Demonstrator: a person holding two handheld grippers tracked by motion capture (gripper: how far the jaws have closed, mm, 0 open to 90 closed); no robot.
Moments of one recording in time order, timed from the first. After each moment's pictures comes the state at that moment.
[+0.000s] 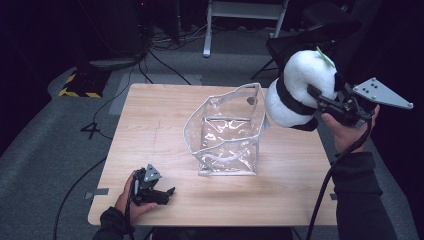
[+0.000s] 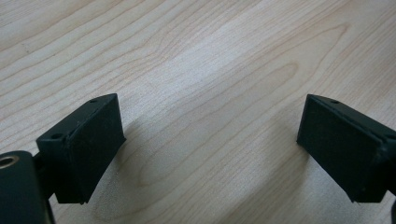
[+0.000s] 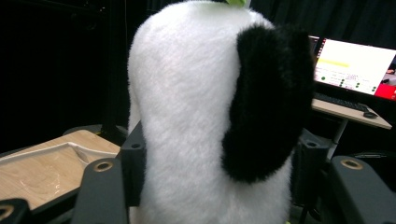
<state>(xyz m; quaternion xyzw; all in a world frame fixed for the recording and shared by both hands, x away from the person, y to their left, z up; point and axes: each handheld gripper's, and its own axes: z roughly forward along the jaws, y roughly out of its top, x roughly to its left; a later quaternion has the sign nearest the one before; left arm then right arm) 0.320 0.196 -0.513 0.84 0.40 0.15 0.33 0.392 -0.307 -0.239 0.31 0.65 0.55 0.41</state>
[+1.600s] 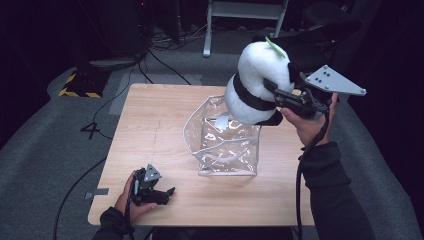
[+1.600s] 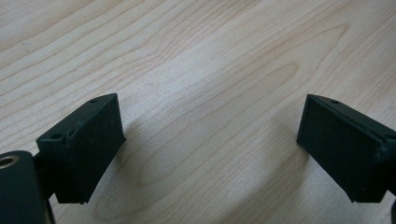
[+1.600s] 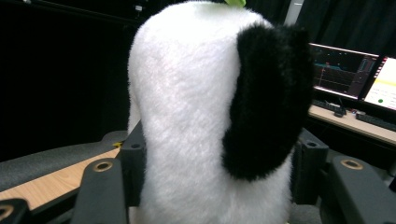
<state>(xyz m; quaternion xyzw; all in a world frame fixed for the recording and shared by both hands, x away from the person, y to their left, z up) 0.320 0.197 -0.513 0.84 0.40 0.15 0.33 0.389 -0.204 -0.218 0.25 0.68 0.58 0.38</state>
